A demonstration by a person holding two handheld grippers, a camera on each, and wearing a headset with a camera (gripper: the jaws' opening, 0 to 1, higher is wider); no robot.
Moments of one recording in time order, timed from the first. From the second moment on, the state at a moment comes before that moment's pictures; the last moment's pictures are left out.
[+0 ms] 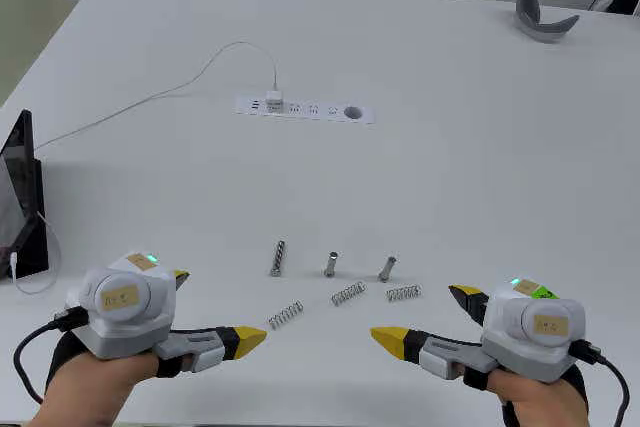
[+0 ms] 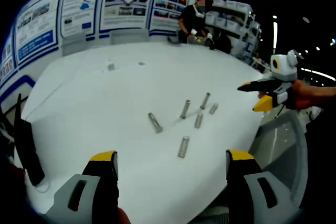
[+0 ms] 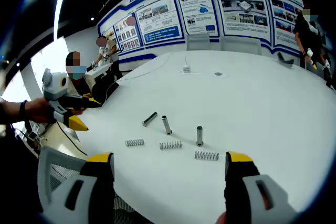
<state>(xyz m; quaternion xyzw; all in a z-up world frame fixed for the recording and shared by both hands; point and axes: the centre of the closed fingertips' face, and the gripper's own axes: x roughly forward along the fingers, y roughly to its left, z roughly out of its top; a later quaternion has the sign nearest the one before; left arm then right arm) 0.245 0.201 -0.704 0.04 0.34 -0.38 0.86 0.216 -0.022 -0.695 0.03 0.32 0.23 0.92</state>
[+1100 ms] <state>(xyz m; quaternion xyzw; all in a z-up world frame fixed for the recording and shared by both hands) 0.256 0.192 -0.707 0.03 0.35 -0.39 0.85 0.202 -0.025 -0.700 0.02 0.33 0.23 0.92</state>
